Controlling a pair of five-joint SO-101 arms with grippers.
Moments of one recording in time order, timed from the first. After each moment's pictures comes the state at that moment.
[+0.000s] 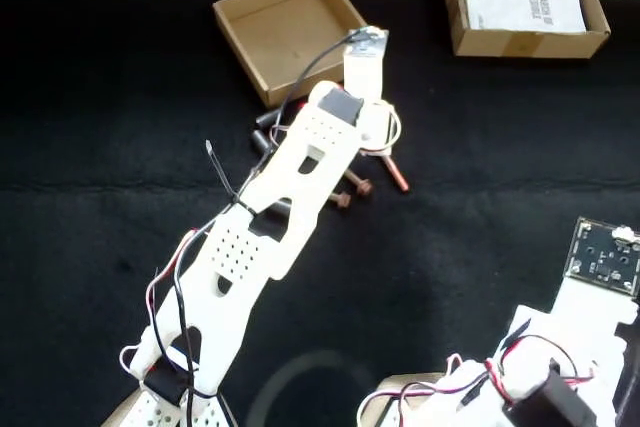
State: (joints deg) left arm 25.6 62.4 -64.9 73.3 26.1; right arm 41.1 -80.8 38.8 99.1 28.5
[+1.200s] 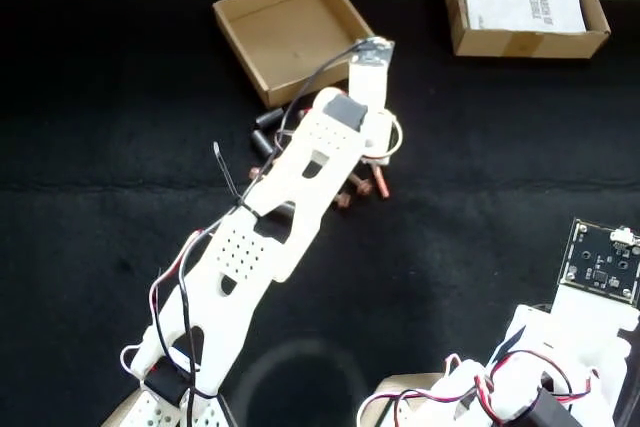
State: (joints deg) left arm 26.4 65.5 -67.0 74.9 24.3; right arm 39.9 -81.0 32.7 100.4 28.5
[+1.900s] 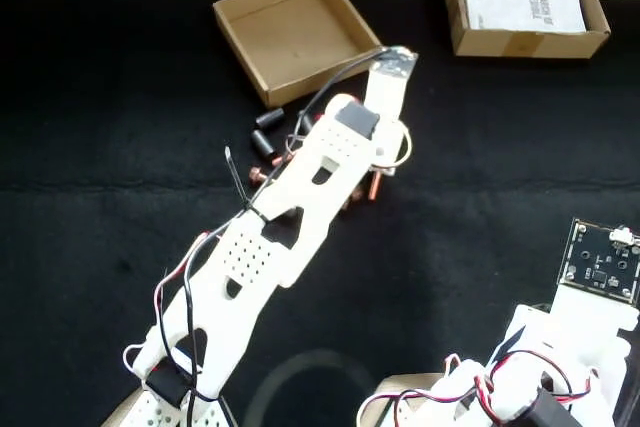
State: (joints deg) left arm 28.9 65.5 -67.1 75.0 17.3; right arm 39.7 -81.0 32.7 100.4 28.5
